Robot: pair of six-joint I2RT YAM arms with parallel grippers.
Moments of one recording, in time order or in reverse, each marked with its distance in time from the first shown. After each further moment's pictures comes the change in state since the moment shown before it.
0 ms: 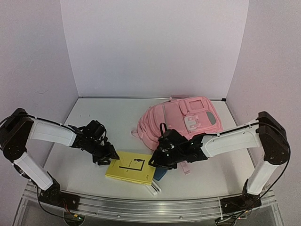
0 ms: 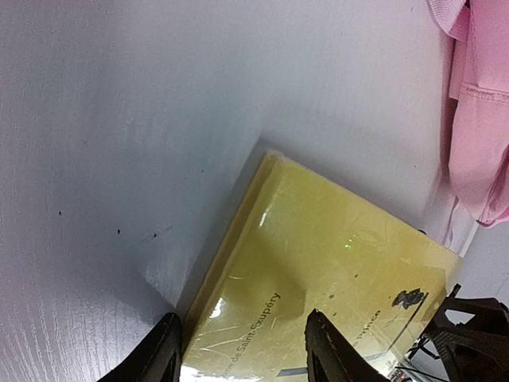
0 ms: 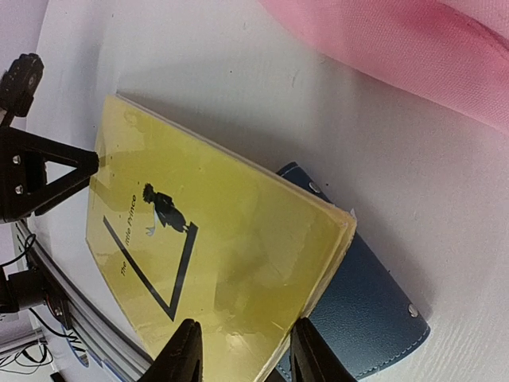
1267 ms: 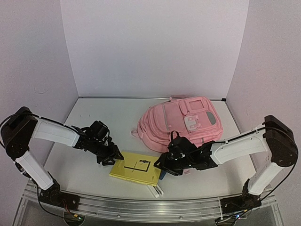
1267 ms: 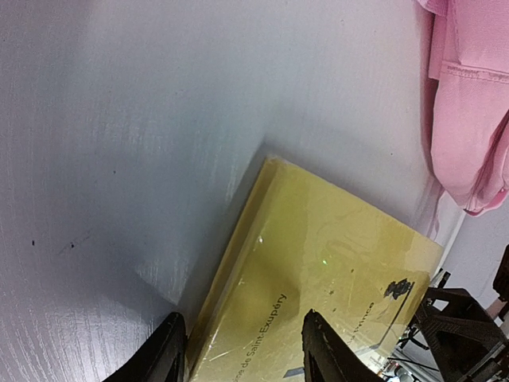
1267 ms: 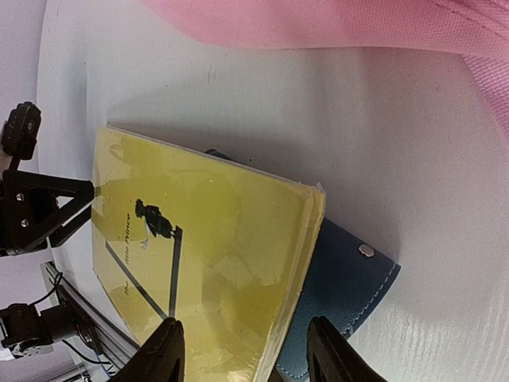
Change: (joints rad) left arm -0.031 0.043 0.017 0.069 0.036 -0.028; right arm 0.009 -0.103 -0.201 0.143 0.064 0.225
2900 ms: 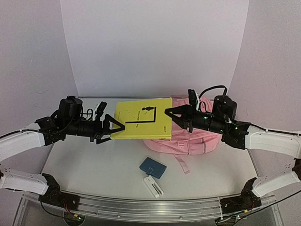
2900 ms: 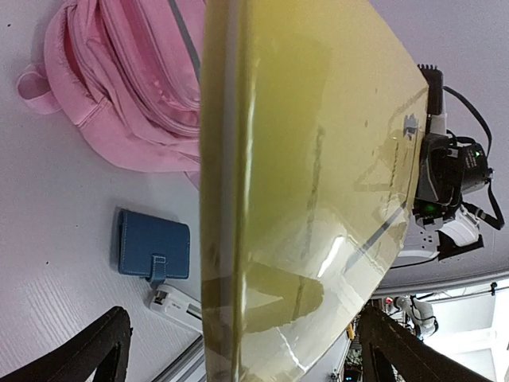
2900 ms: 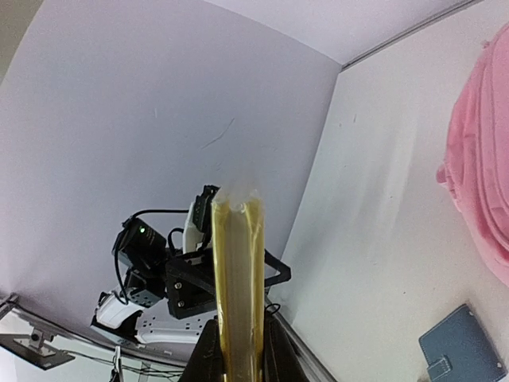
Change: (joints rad) left arm -0.003 -0.529 0.084 -0.016 0.176 0.168; right arm -0.288 -0.394 0.025 0.372 -0.372 -0.138
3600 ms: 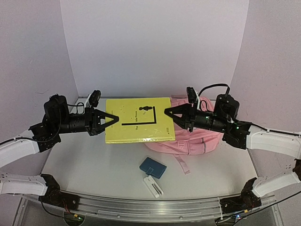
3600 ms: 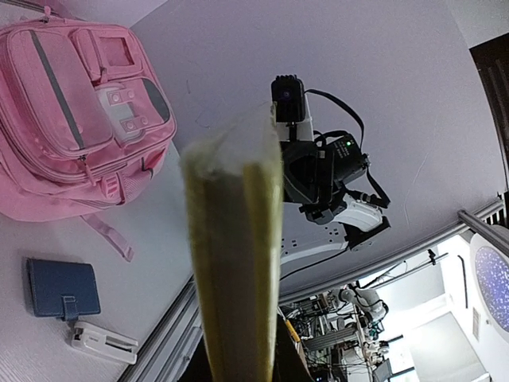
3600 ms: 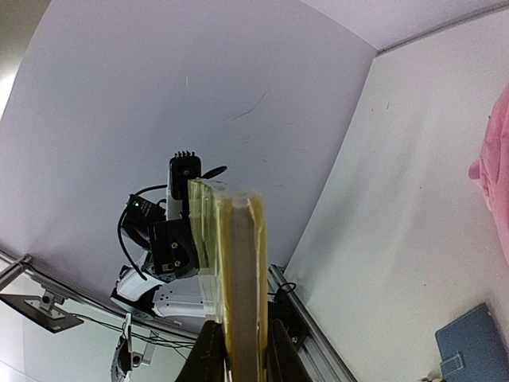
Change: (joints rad) left arm 0.006 -0.117 -0.083 0.357 0.126 -0.167; right arm -0.009 -0.012 0.003 0.023 -0.091 -0.043
